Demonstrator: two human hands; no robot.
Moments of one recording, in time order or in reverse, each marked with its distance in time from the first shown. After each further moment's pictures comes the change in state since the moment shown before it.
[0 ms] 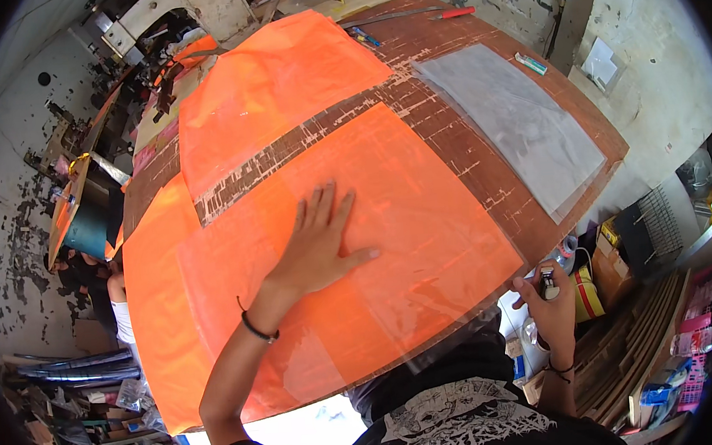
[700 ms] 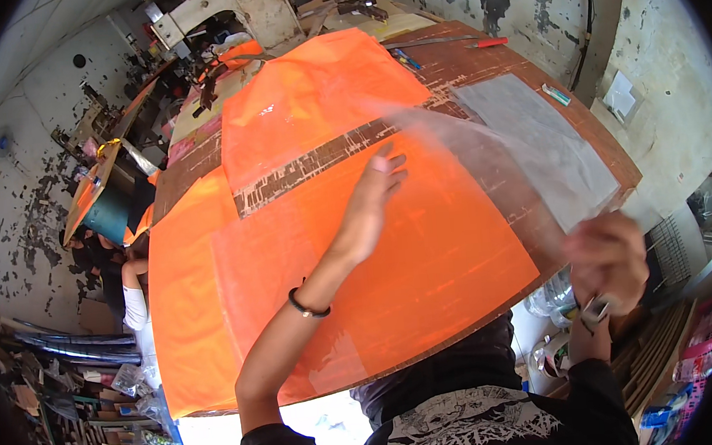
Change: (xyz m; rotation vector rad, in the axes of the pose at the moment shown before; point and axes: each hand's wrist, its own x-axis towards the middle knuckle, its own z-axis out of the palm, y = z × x) left_hand 0.037 0.035 -0.031 -1.047 0.331 -0.013; right_hand 0.048 -0.139 0.010 -0.351 -0.126 -1.708
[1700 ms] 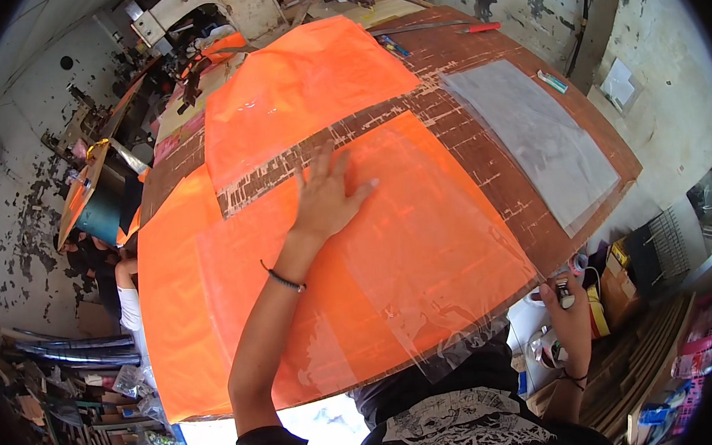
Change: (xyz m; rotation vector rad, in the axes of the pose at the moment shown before) left_hand 0.019 -0.064 -0.039 1.132 0.096 -0.036; right_hand -0.143 -0.065 0.006 0.178 -0.037 1.646
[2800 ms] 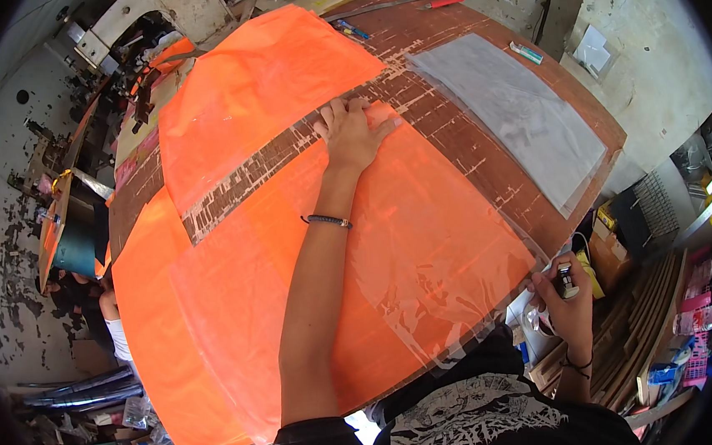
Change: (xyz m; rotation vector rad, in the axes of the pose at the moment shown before) left_hand 0.112 0.049 0.072 -0.352 0.079 -0.027; right_hand -0.004 -0.034 0.021 0.123 0.037 0.068
